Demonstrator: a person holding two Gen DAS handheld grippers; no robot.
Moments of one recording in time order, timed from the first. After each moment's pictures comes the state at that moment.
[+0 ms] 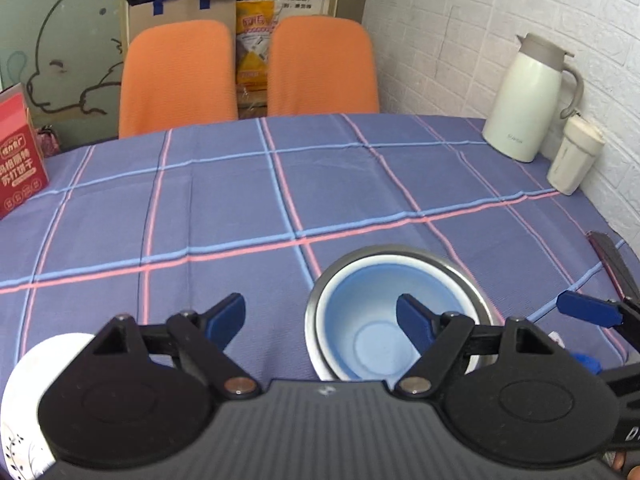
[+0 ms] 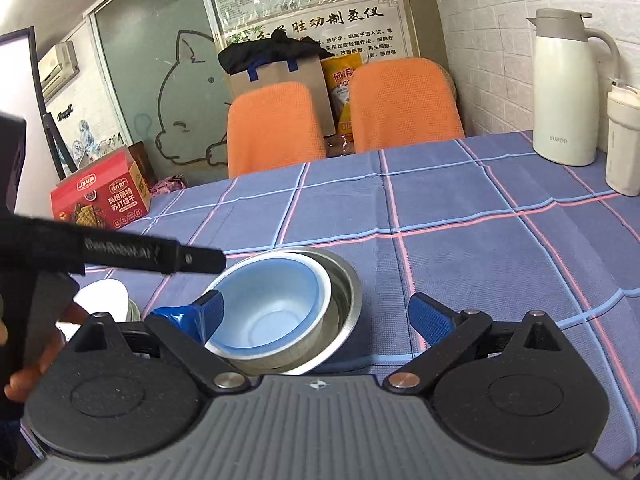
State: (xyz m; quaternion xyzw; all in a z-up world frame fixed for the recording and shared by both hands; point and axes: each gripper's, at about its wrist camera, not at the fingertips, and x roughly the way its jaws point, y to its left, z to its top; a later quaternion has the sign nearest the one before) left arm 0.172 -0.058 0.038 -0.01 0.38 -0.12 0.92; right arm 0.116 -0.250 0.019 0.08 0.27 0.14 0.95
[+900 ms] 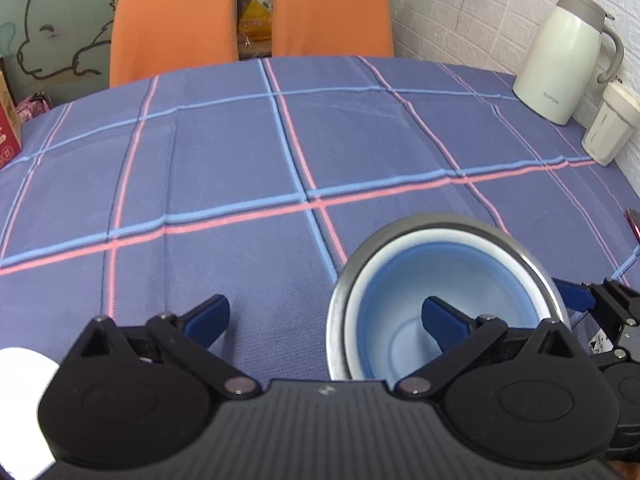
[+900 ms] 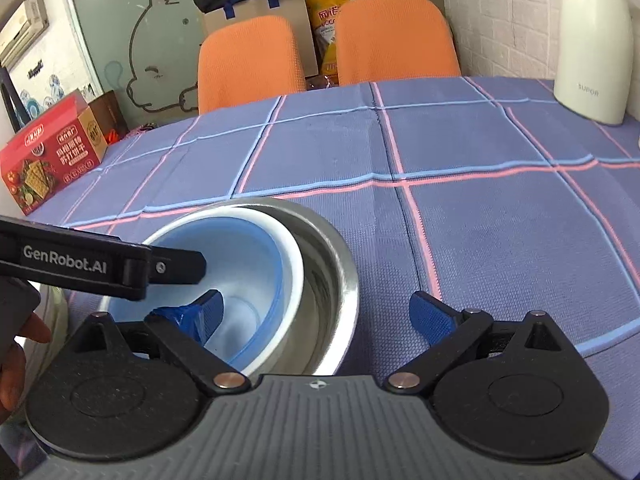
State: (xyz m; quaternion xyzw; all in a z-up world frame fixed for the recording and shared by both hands) left arm 0.224 -0.061 -0.011 0.00 0.45 -0.11 0.89; right arm 0.175 -0.225 -0.026 0.03 0.36 0.12 0.93
